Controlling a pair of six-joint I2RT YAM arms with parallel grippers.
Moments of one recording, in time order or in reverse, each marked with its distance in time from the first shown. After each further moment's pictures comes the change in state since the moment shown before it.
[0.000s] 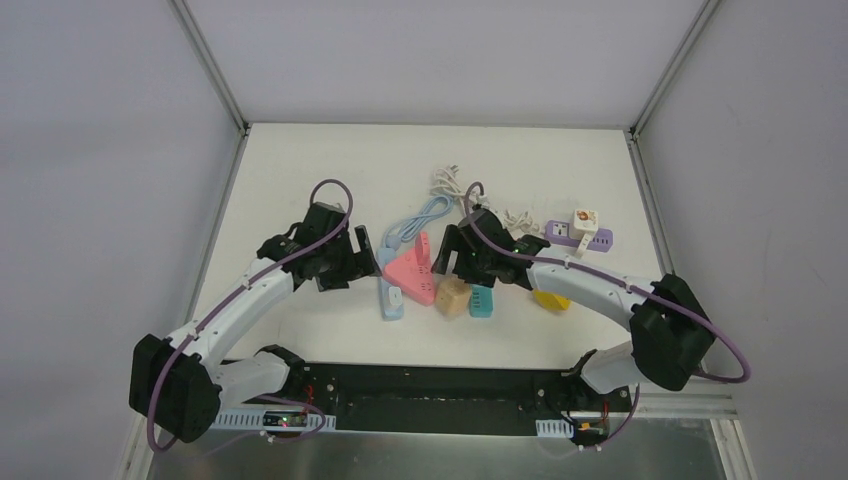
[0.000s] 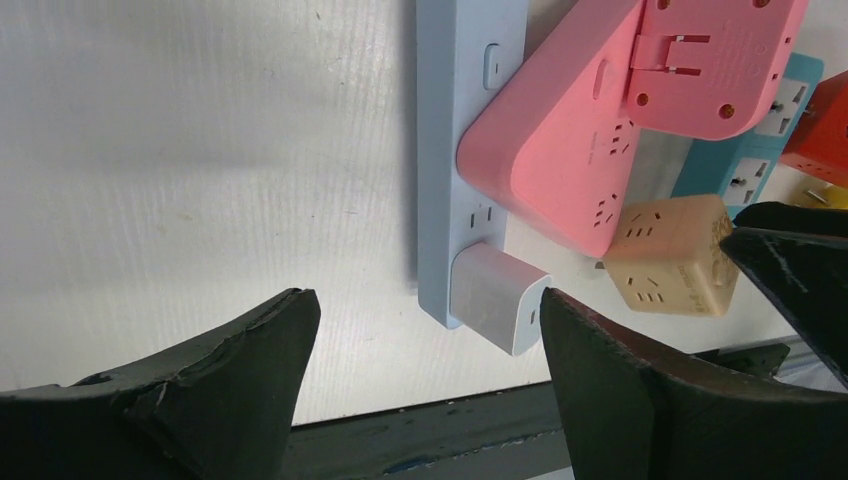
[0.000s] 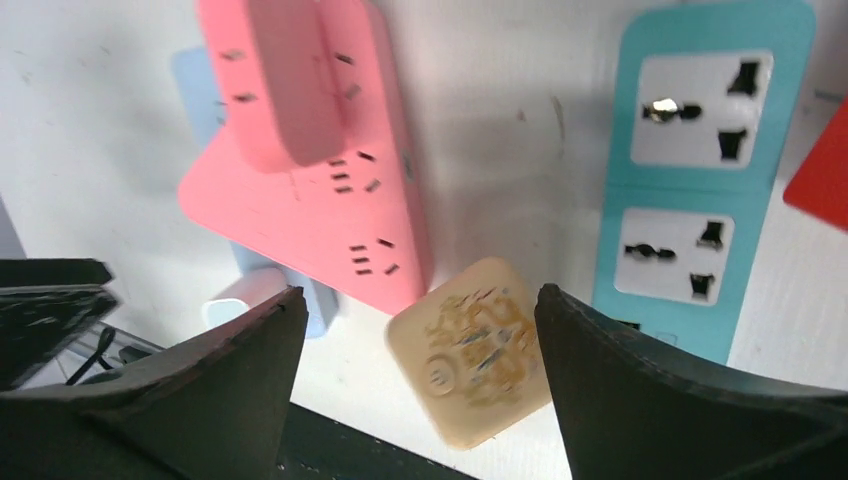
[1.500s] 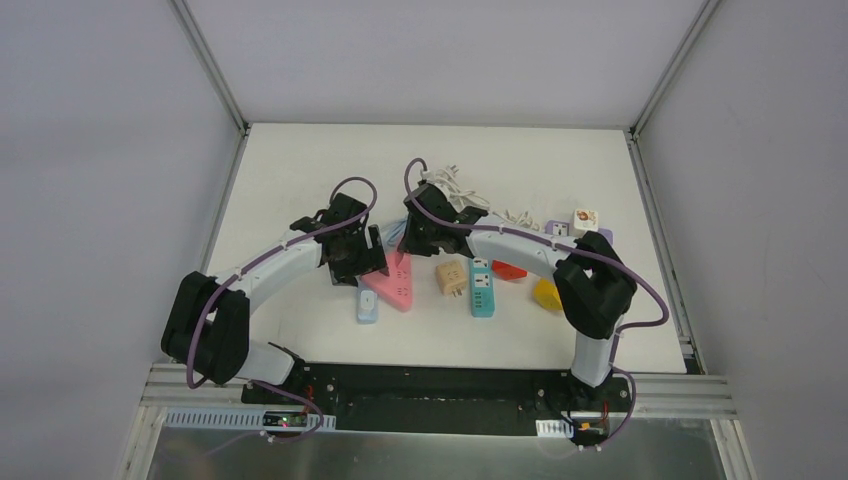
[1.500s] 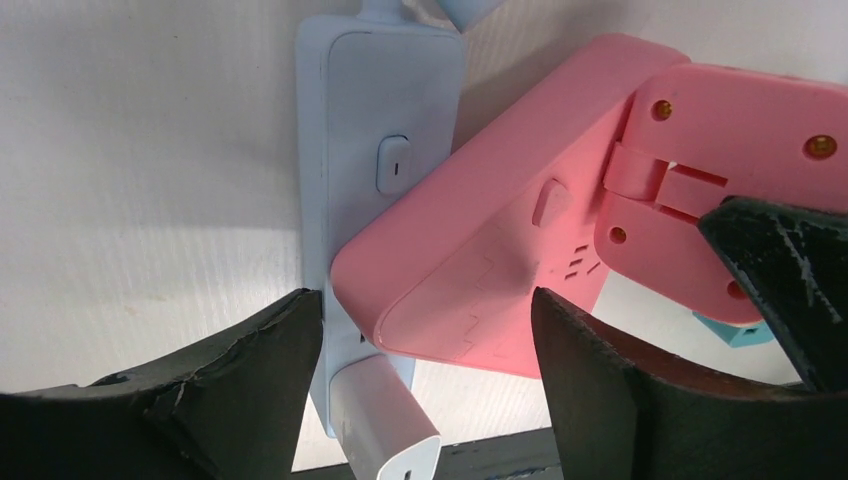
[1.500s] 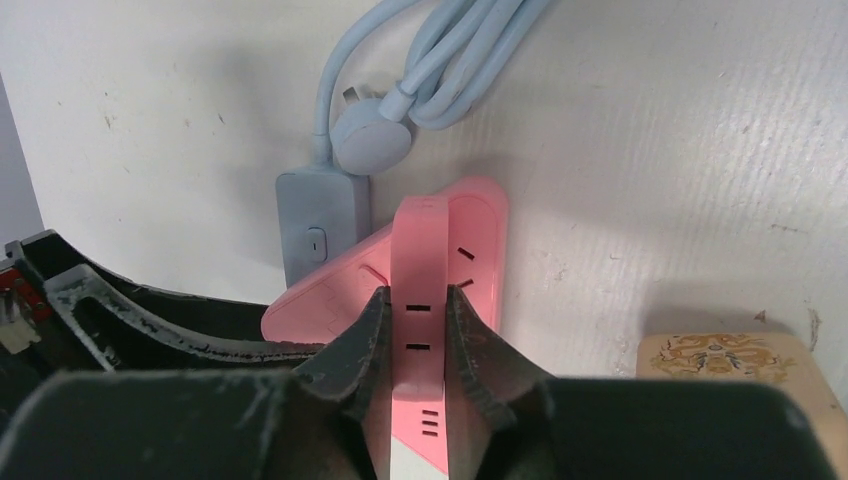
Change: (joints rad) left arm 0.000 0.306 0.060 0.101 0.021 0.015; right arm 0.063 0.416 0.454 0.034 0.024 -0.069
